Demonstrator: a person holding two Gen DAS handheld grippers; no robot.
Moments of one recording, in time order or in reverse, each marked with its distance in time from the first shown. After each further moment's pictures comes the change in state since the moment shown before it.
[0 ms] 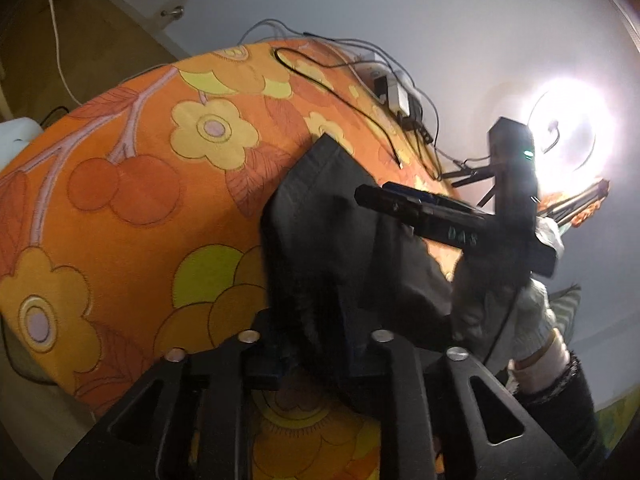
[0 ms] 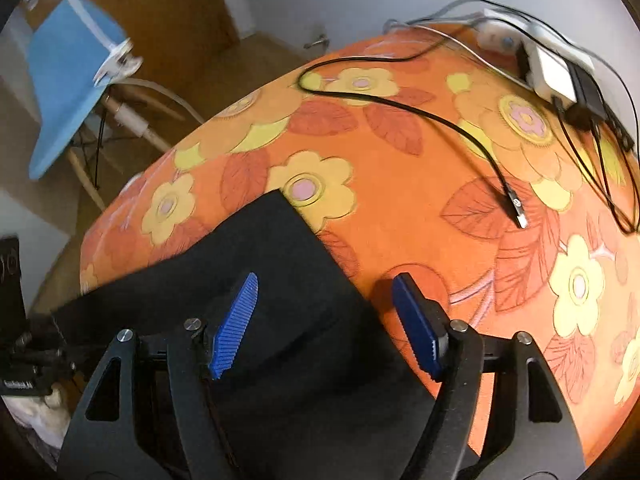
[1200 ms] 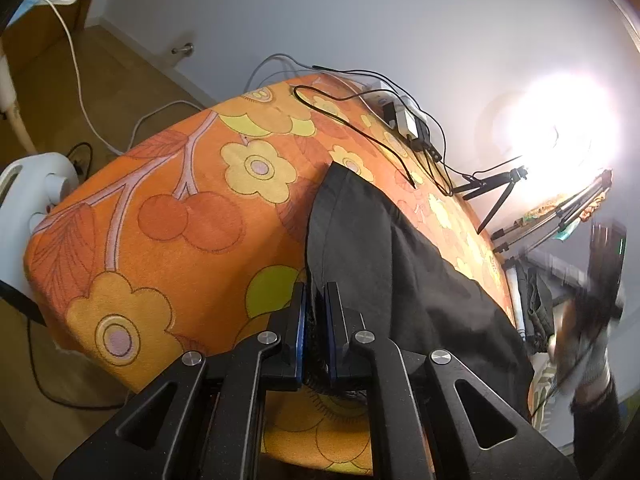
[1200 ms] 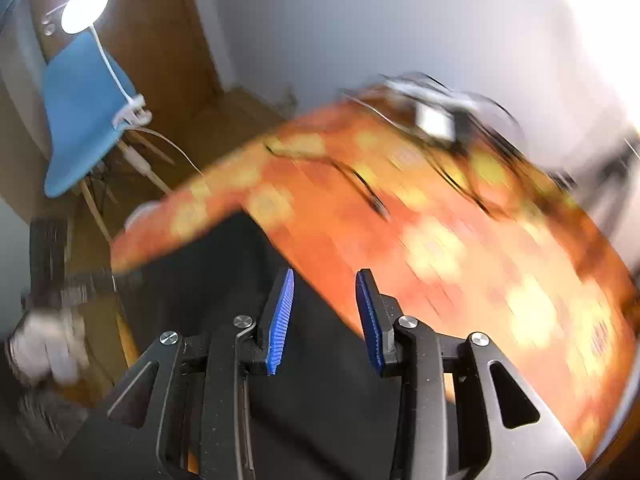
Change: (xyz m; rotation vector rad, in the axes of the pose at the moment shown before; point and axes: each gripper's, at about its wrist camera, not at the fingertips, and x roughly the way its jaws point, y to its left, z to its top) left arm -0.036 0.016 -0.007 0.055 -0.110 0.056; right arm -0.167 -0.048 -0.091 0.107 -0.144 -0.141
